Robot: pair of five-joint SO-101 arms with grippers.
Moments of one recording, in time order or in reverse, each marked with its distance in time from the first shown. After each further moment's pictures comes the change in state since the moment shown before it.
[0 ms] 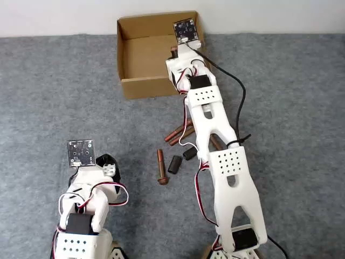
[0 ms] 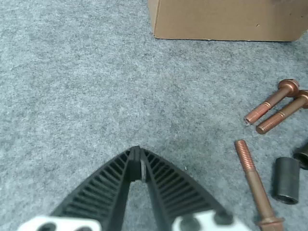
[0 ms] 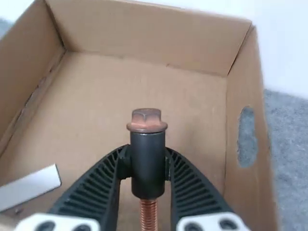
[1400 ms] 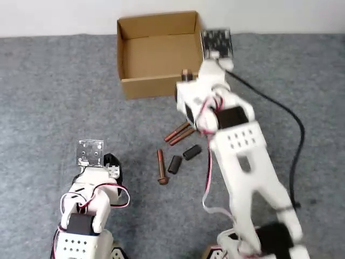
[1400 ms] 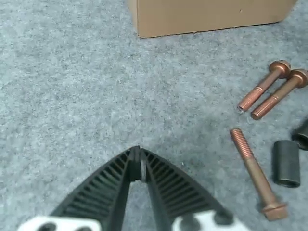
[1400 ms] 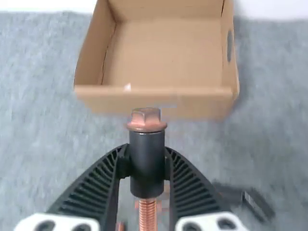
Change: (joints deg) left arm 2.0 0.0 0.0 0.0 -6.1; right arm -3.3 -81.5 76.9 9.0 -15.1
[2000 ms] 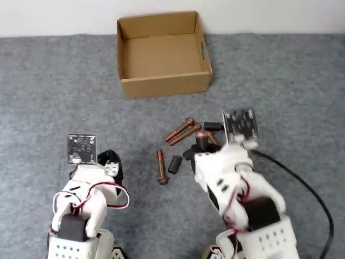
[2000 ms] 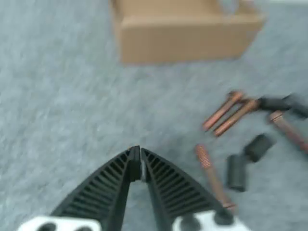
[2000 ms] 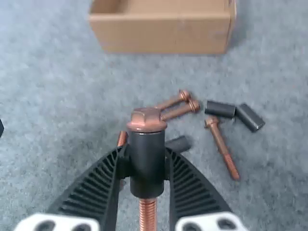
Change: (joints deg) left arm 2.3 0.0 -13.0 12.2 4.0; right arm -3.0 -54.7 41.8 16.0 0.0
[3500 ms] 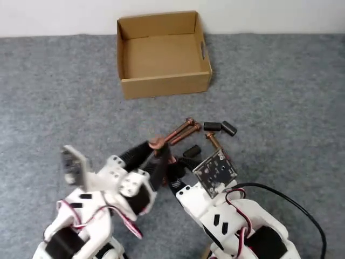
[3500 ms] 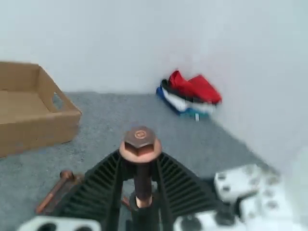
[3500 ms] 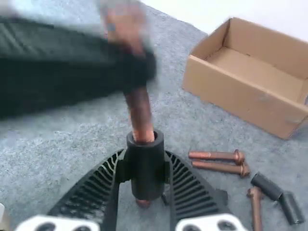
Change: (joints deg) left arm 35.1 -0.2 -18.6 -7.8 15.6; right arm -18.9 -22.4 7.7 -0.5 15.7
